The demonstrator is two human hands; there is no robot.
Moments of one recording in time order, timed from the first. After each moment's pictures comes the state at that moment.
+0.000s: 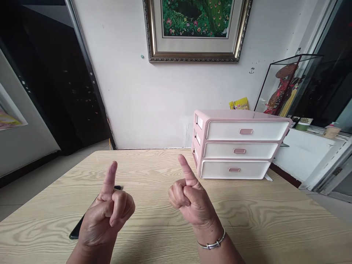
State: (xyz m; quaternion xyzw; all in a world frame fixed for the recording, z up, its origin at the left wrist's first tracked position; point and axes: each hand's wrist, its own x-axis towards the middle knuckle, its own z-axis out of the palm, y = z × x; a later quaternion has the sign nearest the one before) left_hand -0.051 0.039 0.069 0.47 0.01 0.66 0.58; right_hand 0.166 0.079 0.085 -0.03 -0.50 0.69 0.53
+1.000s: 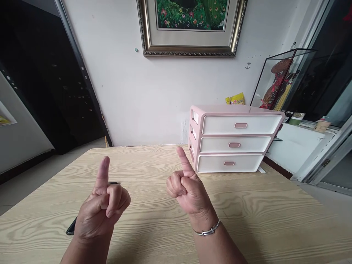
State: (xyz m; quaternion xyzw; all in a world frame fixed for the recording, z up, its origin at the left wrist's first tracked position) left_hand -0.057 0.040 0.068 0.48 0.05 0.67 0.56; right_hand 0.168 0.083 0.086 -0.06 -0.48 0.68 0.55
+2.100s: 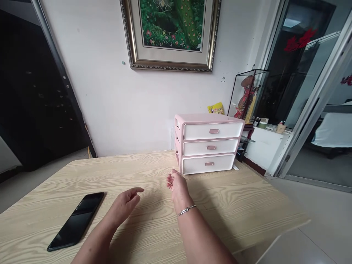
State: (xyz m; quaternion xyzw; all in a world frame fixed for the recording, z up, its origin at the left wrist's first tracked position) left_hand -0.041 0.086 0.028 0.64 0.59 0.36 0.32; right_hand 0.166 0.158 0.016 -0.45 -0.18 0.60 0.64
